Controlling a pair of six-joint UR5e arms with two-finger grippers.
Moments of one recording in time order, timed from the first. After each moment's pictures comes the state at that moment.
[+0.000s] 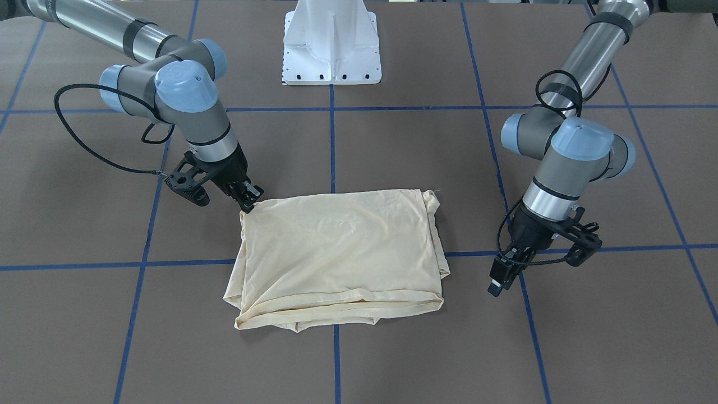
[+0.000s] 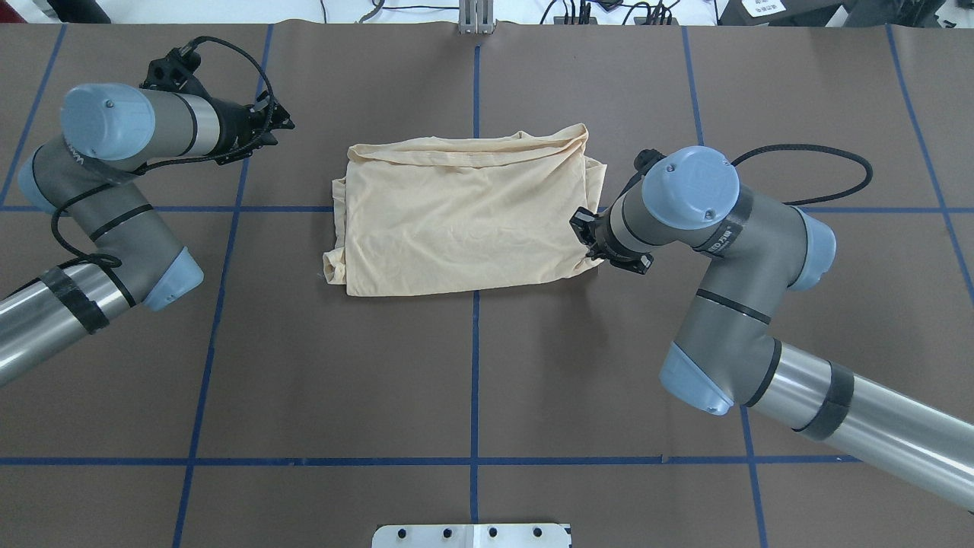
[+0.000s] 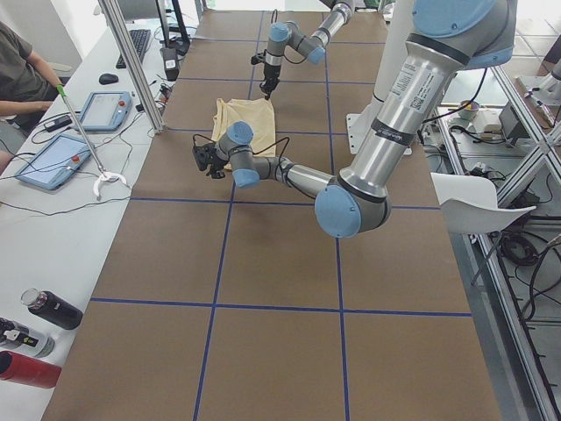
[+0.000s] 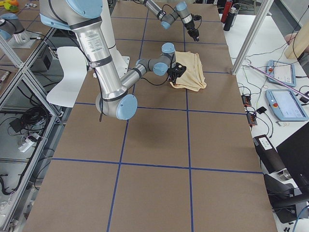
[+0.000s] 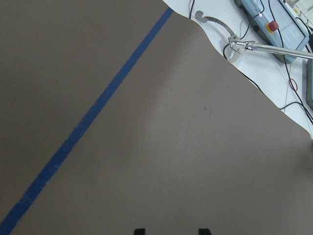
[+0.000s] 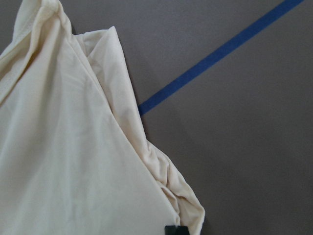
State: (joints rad) left arm -0.85 -2.07 -1.28 -2.52 -1.75 -1.70; right arm 0.62 -1.11 1.69 -1.28 1.84 1.78
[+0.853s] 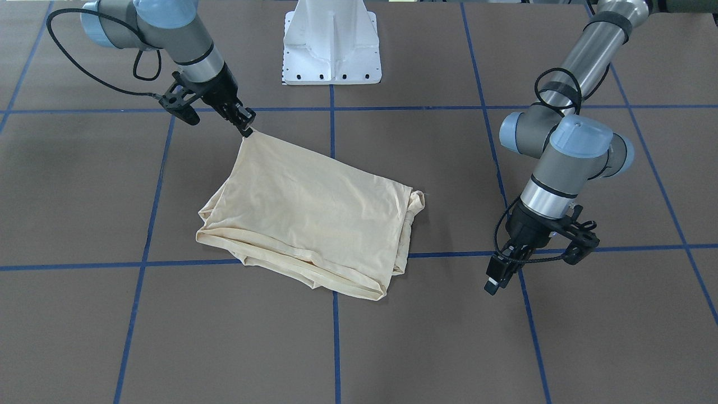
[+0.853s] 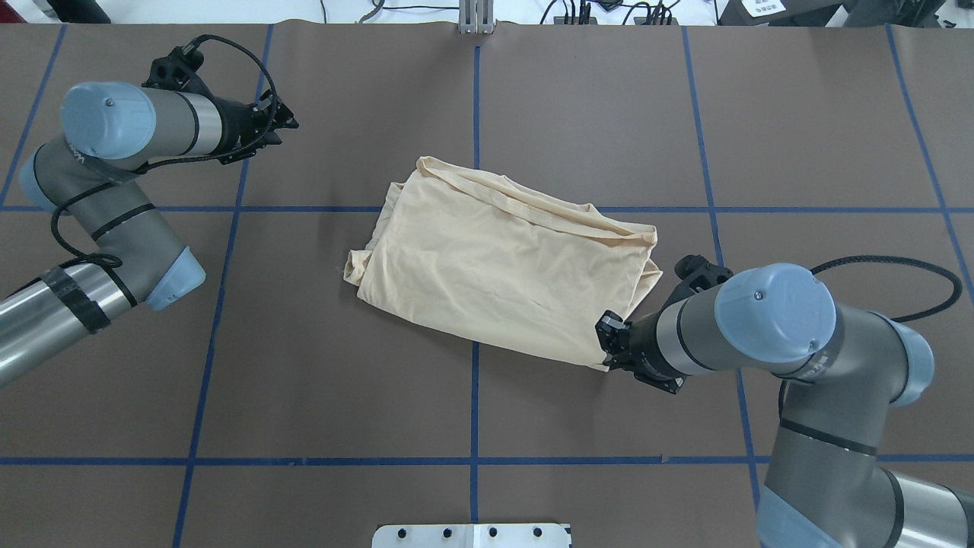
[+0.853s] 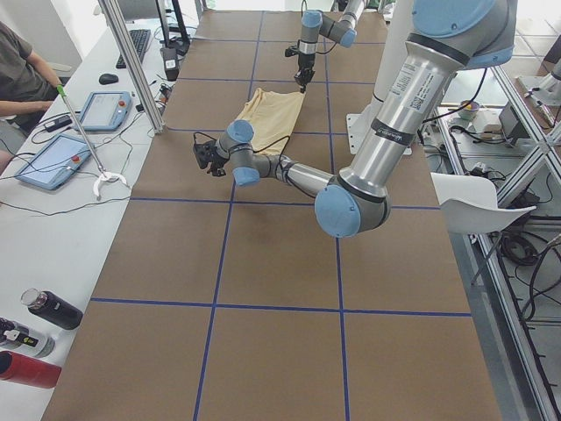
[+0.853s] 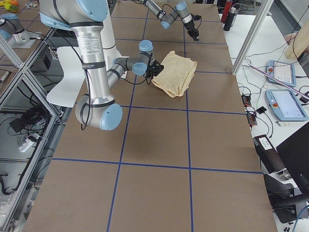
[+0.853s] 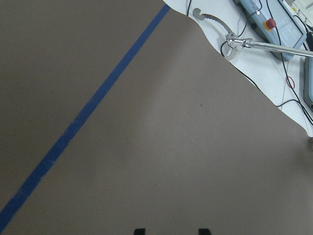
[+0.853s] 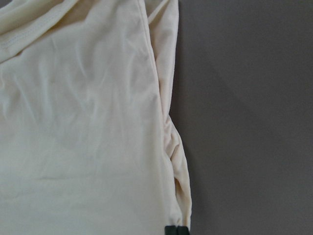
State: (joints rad) left arm -0.85 -2.07 -1.30 -2.52 -1.76 -1.70; right arm 0.40 -1.36 2.04 -1.29 1.85 2.03
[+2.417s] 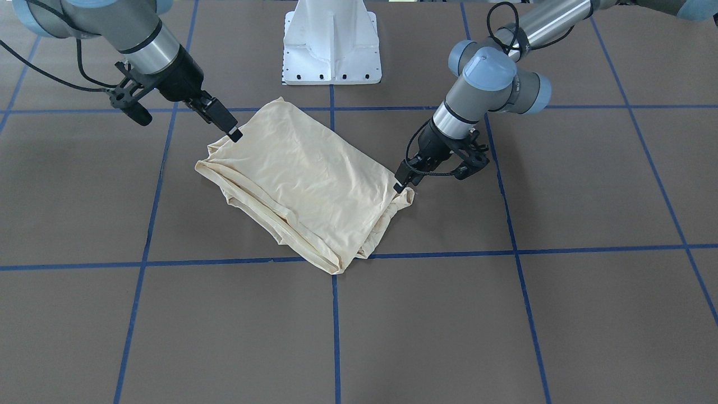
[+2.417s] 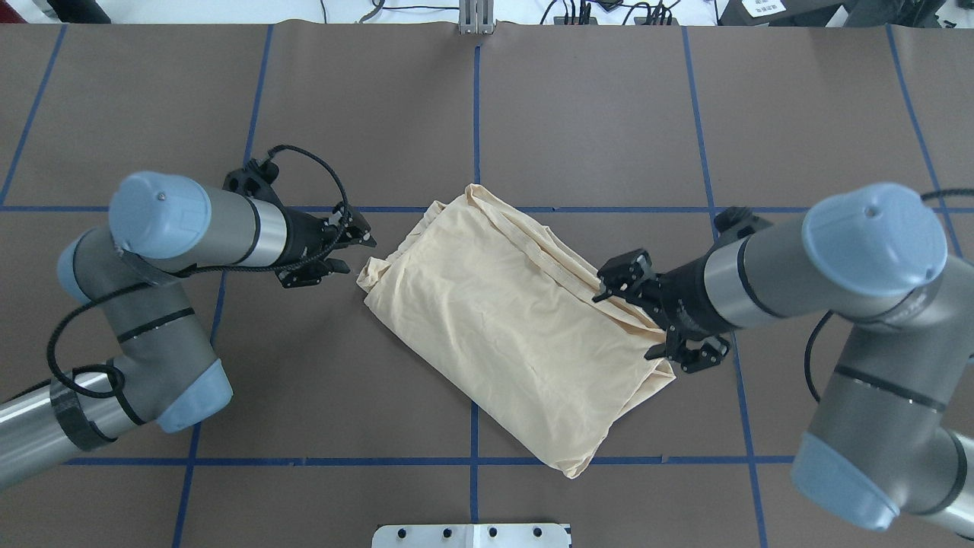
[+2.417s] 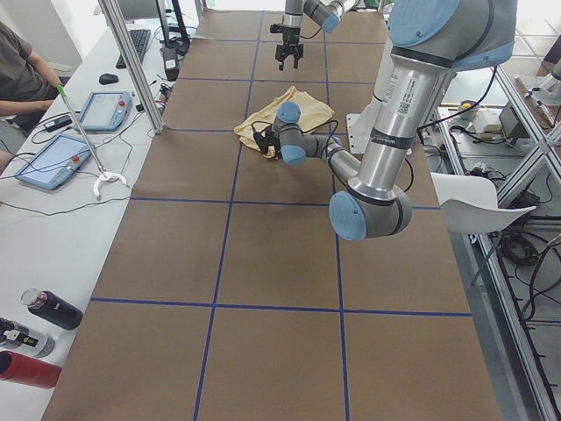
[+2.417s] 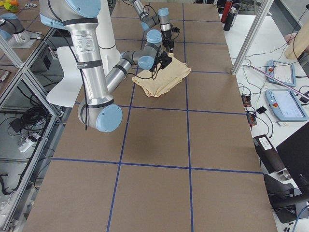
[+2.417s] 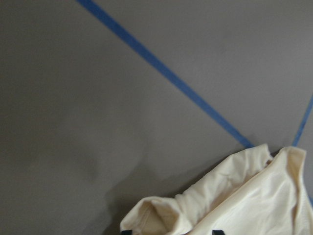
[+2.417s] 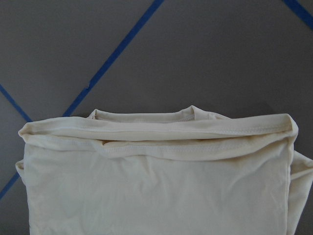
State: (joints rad) left arm -0.54 -1.97 -1.62 -2.28 -1.83 -1.93; right arm 0.69 -1.30 2.03 -1.29 2.08 1.97
